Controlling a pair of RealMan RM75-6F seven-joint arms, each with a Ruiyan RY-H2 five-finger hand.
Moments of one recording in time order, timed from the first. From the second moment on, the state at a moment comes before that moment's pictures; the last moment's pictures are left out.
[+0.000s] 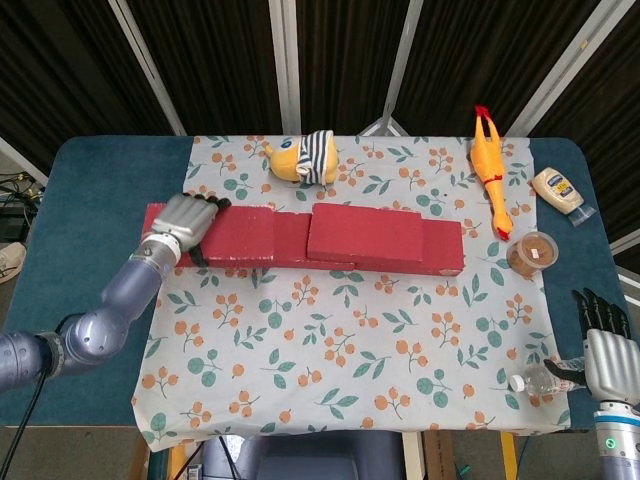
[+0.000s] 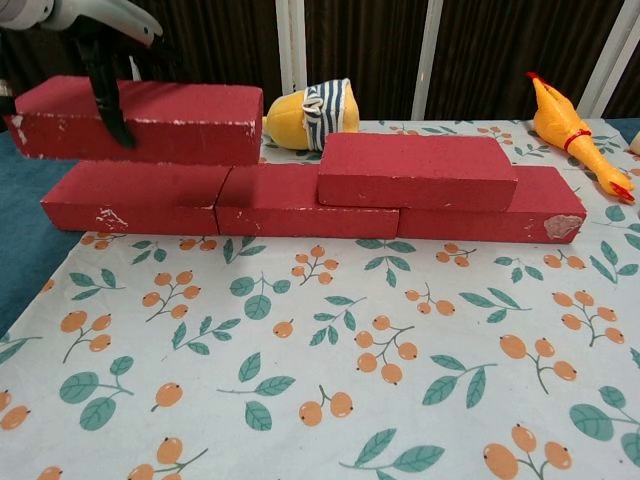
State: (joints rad) left arm -1.17 -1.08 -0.27 -1.69 0.09 0.67 1.00; right arm 0.08 -1.13 0.11 -1.70 -1.24 1.40 -0.13
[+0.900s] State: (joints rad) left arm -1.28 -1.32 -0.11 -1.31 0.37 0.58 0.70; right arm 0.08 -1.14 0.12 -1.68 -1.21 1.38 -0.13
